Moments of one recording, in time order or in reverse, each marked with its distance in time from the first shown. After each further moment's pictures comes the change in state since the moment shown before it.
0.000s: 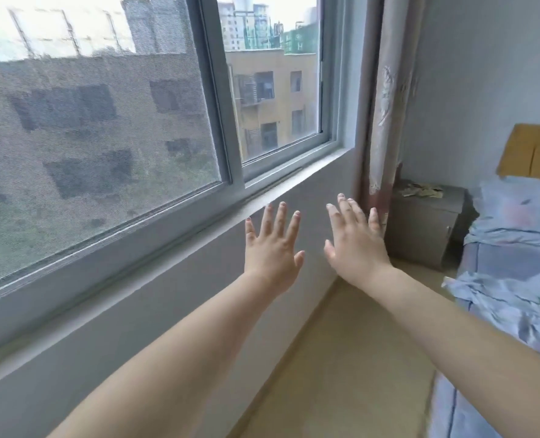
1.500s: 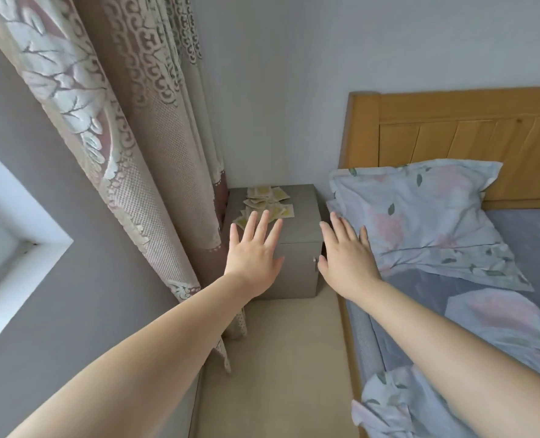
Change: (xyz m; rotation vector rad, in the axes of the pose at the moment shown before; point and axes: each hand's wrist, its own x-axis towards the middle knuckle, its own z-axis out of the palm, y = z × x) left_hand 0.974 0.489 0.356 -0.150 -0.061 0.684; right_hand 0.557 0.786 0.382 -0.162 -0.247 0.634
